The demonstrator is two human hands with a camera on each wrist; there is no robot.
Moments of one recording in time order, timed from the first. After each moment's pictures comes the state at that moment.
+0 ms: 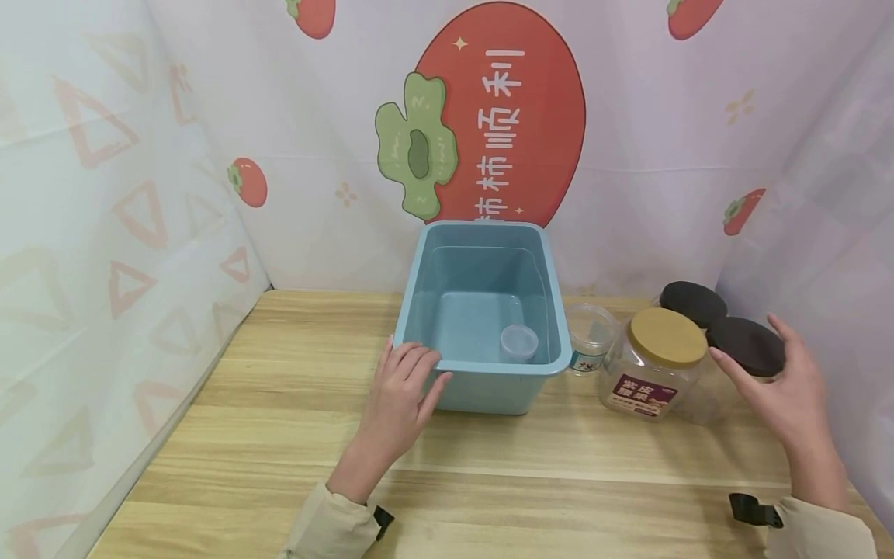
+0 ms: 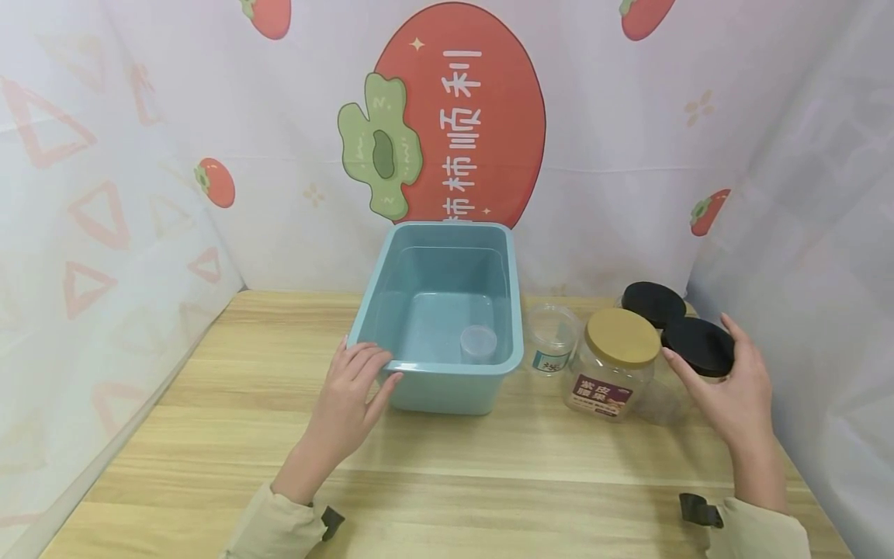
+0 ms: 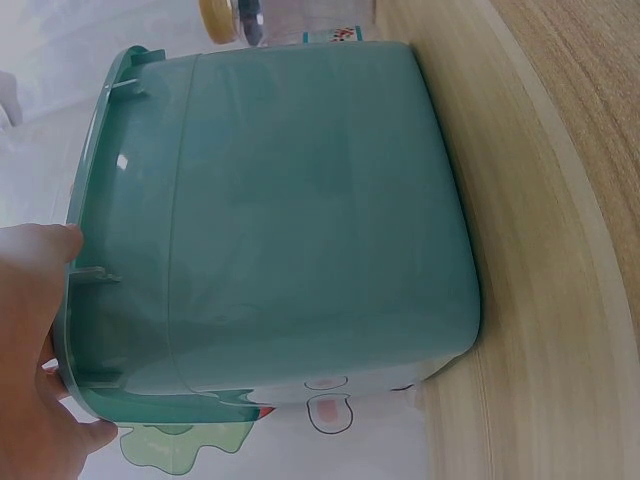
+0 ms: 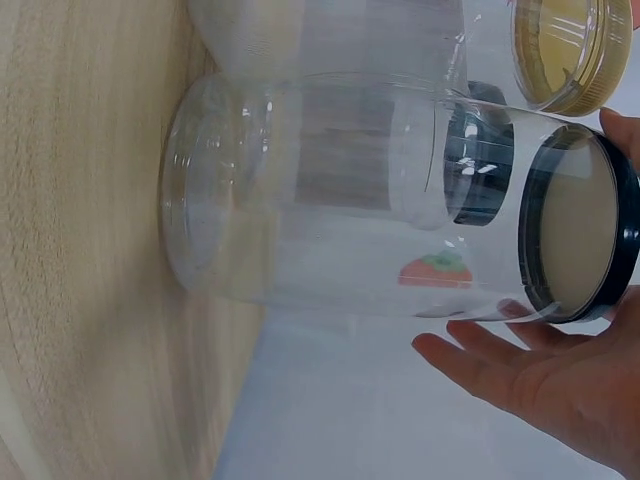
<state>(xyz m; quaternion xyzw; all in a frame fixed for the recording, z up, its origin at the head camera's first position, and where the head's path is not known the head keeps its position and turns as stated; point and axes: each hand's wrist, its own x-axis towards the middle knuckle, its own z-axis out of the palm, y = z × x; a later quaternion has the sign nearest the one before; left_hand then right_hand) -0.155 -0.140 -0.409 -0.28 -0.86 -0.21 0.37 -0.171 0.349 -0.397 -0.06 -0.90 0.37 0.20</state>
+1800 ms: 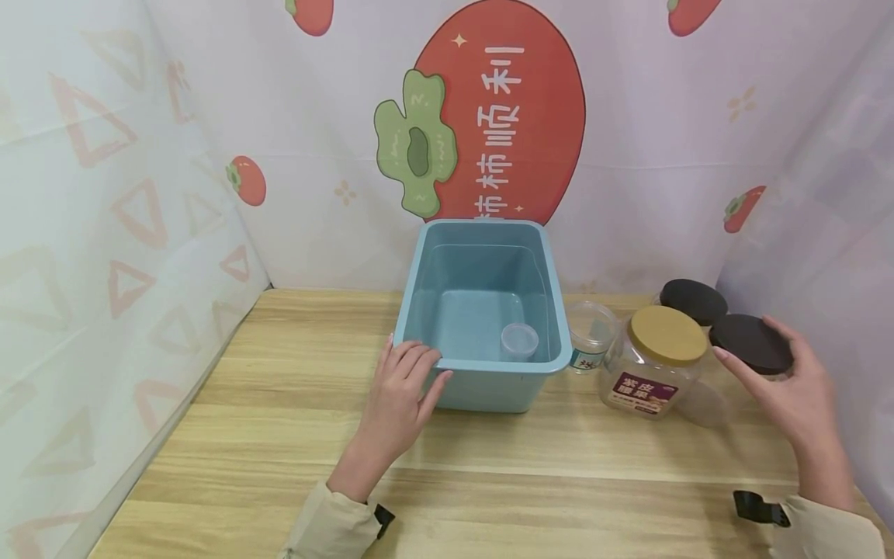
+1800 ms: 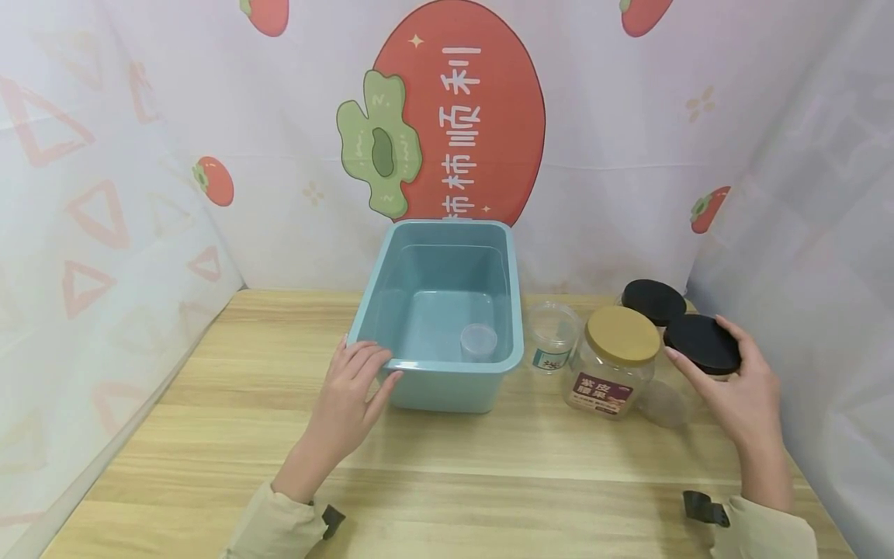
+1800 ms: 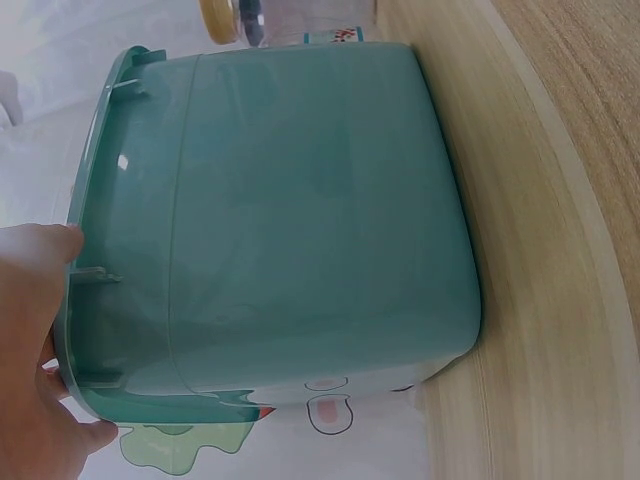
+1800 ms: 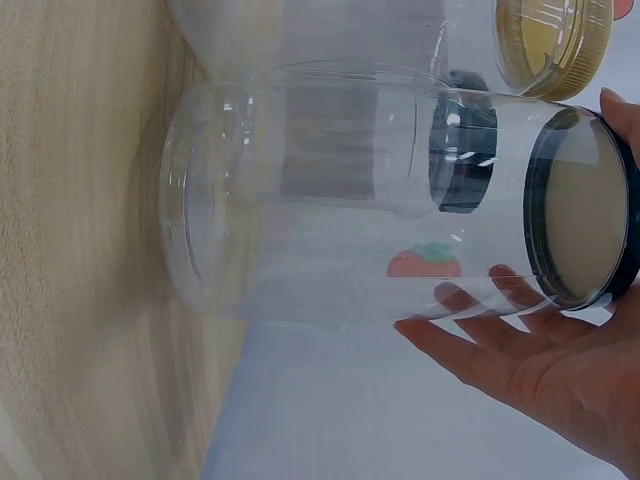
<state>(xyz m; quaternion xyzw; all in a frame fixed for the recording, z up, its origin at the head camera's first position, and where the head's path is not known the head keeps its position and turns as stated) -0.155 -0.140 -0.409 -0.27 -0.87 -0.21 0.36 -0.169 0.351 -0.398 -0.11 -0.90 0.38 0.19</state>
